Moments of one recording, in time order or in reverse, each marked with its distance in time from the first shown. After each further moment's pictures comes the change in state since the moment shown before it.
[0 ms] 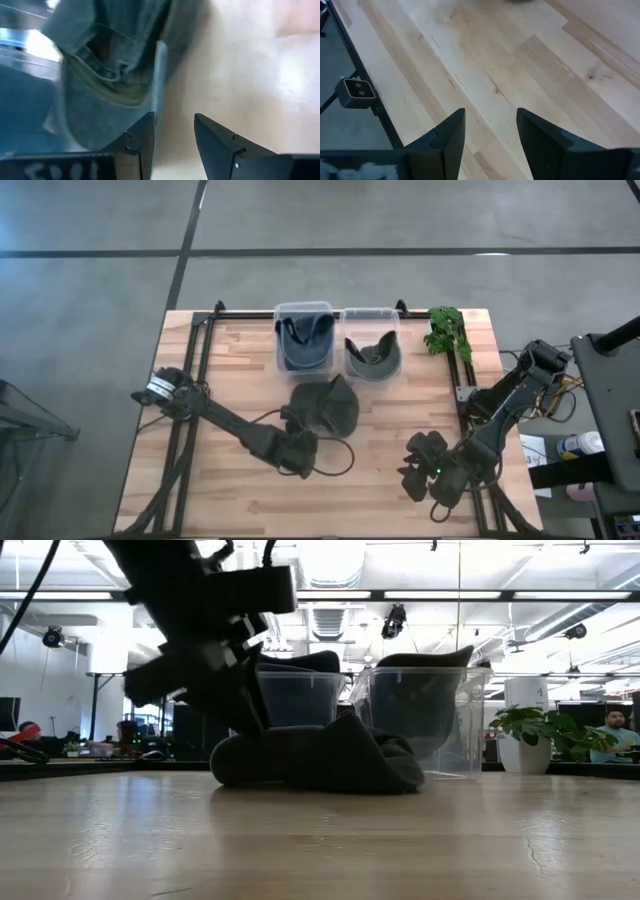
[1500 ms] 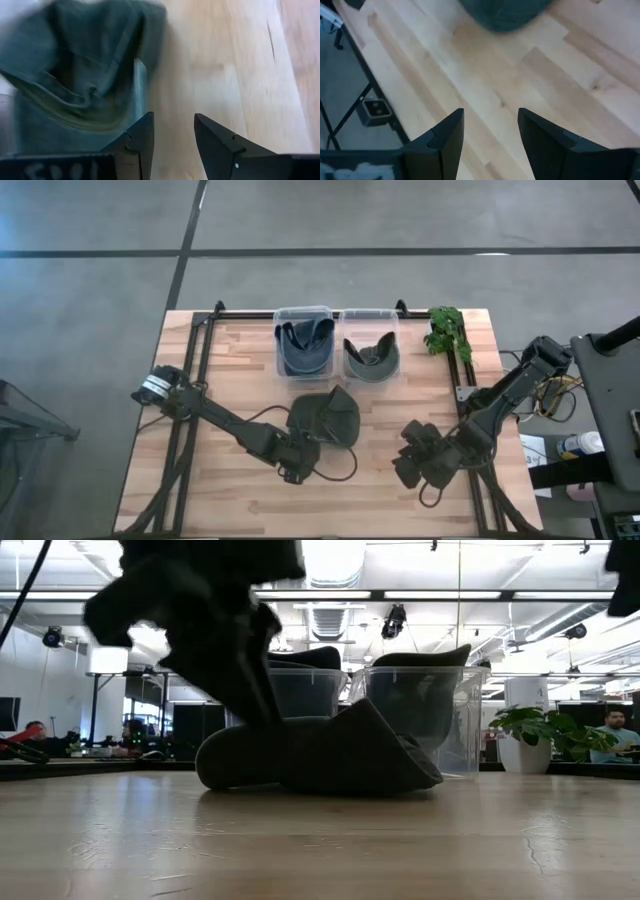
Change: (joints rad) left arm -0.012 -0.037 -0.007 0.137 0.244 0.057; right arm -0.112 -0.071 -0.022 0.049 -0.077 -0.040
